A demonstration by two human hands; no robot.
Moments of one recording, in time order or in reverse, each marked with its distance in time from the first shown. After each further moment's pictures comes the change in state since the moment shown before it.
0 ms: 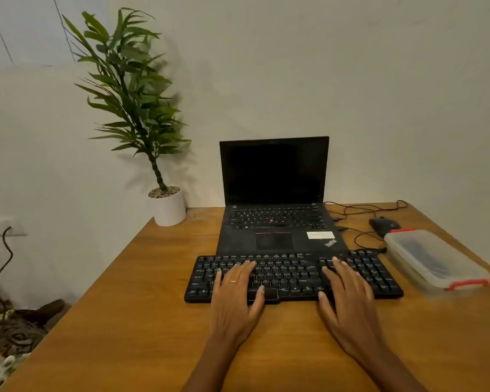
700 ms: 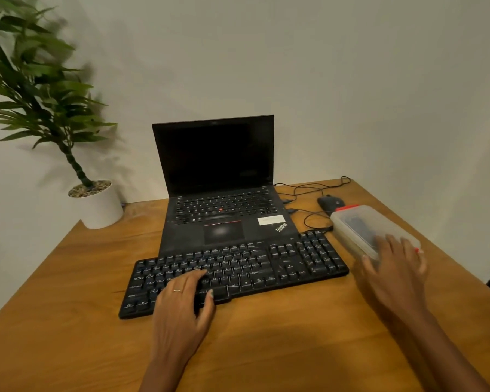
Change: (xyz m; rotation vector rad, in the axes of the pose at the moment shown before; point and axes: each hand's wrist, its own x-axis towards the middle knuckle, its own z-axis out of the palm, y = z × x) left_hand 0.004 -0.002 0.007 0.078 0.058 0.109; right_hand 0.008 0.124 -0.062 -0.201 0.014 0.507
